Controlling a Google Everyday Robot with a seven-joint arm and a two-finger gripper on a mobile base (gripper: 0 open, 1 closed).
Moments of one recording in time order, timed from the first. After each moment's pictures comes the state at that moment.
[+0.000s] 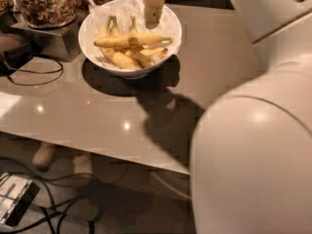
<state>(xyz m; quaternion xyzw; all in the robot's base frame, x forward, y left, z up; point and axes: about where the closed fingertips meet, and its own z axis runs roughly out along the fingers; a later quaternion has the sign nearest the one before) 0.673 0.010 1.046 -0.77 0.58 -0.07 0.25</state>
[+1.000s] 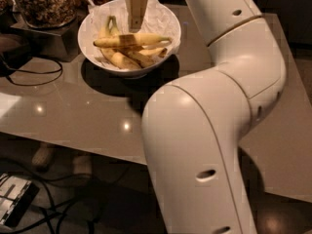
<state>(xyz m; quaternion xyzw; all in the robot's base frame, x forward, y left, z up) 0.718 0.056 1.006 -0.79 0.56 -0.04 0.24</state>
